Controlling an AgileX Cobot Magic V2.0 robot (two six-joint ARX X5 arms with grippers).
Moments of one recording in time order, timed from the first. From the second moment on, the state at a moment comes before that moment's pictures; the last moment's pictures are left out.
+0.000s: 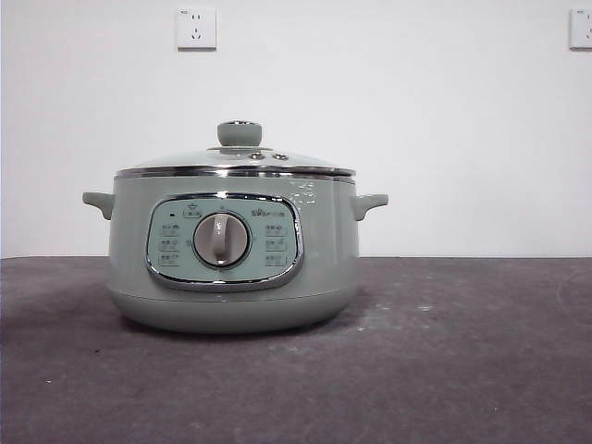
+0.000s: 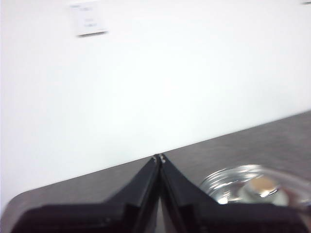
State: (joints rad) left arm -0.04 0.60 0.83 -0.19 0.20 0.12; right arm 0.69 1.03 1.78 -1.35 -0.21 0.01
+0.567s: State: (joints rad) left arm 0.00 0.10 0.11 -0.10 0.11 0.12; right arm 0.69 0.97 1.78 -1.35 -0.21 0.01
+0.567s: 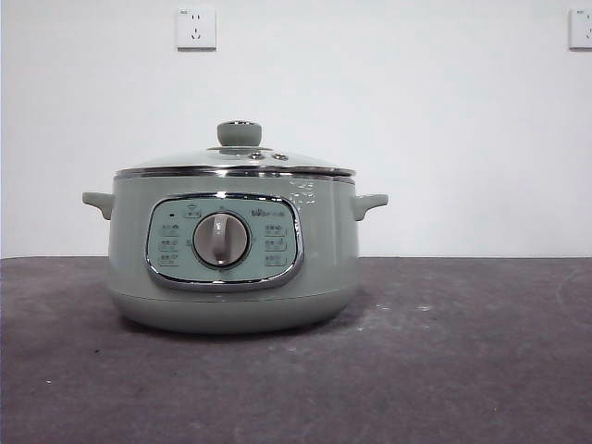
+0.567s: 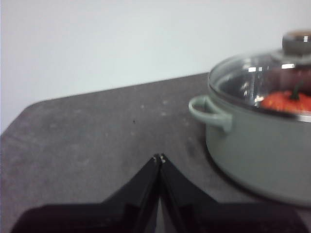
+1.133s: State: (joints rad) left arm 0.00 0.00 0.03 -0.22 0.11 0.11; right arm 0.69 0.94 1.78 -1.35 -0.21 0.01
